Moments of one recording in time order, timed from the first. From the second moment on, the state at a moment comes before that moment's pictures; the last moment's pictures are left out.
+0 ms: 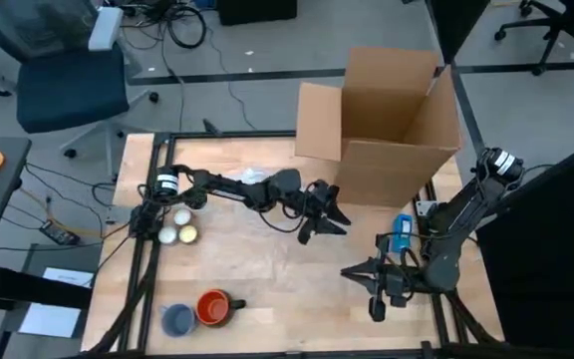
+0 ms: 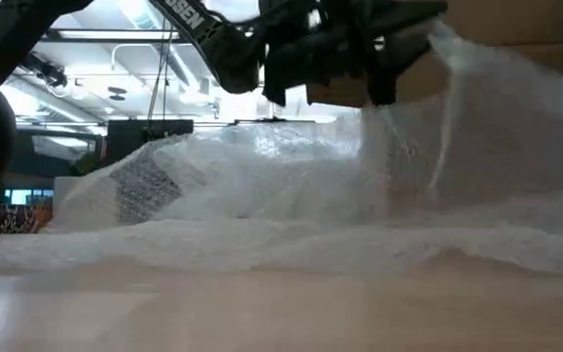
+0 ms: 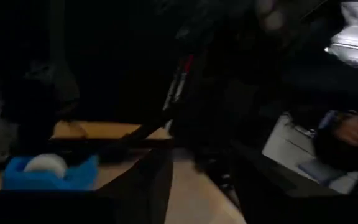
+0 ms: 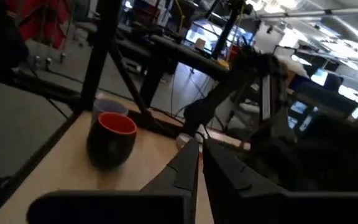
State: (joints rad) left arm 0.06 2.08 1.38 0.84 0.67 -0.35; right arm 0.90 1.34 0.74 0.65 1.05 -0.41
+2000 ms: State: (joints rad) left arm -0.74 1.51 1.37 -1.22 -0.07 -1.03; right arm 0.76 1.34 0.74 0.25 0.86 0.09
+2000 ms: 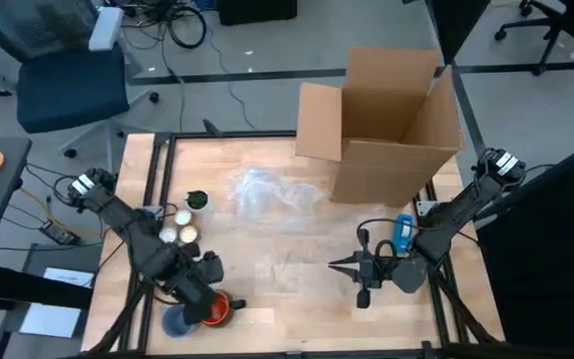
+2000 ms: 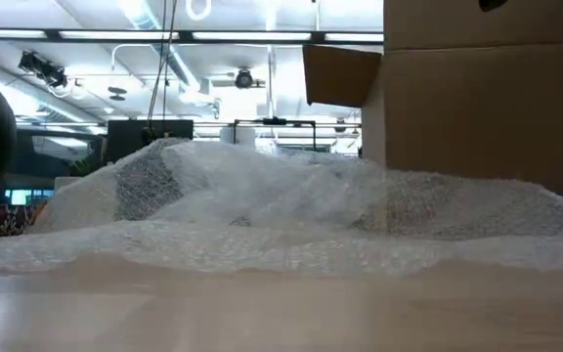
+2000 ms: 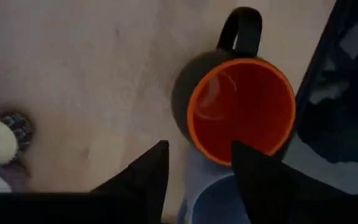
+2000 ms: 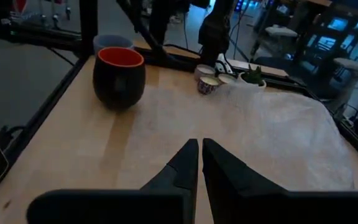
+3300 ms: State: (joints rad) left arm -0.69 1.75 1.37 -1.17 -0.08 -0.86; right arm 0.76 1.34 0.74 0.23 0.86 0.18
